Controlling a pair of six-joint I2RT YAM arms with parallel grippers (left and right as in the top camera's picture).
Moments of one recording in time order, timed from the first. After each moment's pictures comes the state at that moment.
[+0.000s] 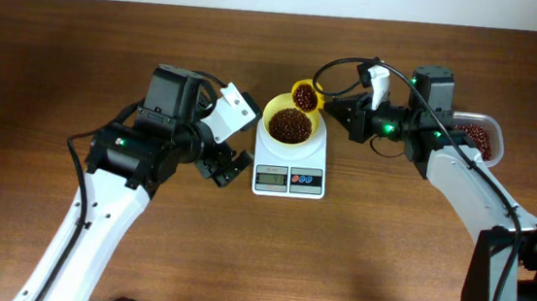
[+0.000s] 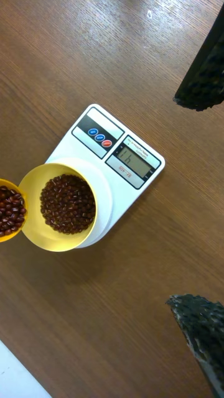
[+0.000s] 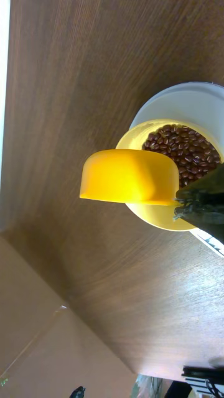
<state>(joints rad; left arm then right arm) -0.28 1.32 1.27 -0.87 0.28 0.51 0.12 1.74 1.11 -0.02 -0.90 -0.01</state>
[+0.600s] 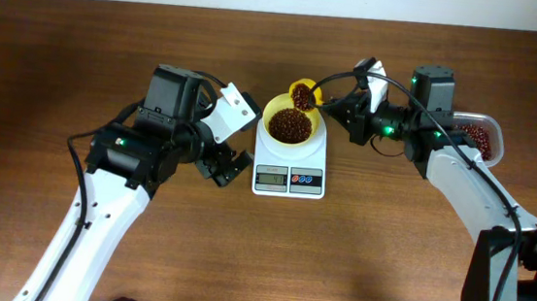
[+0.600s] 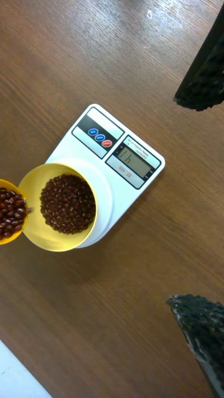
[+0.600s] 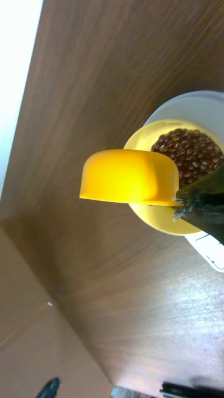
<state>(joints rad) -0.28 1.32 1.27 -0.87 0.28 0.51 0.12 1.74 1.11 -0.01 -0.94 -0.14</state>
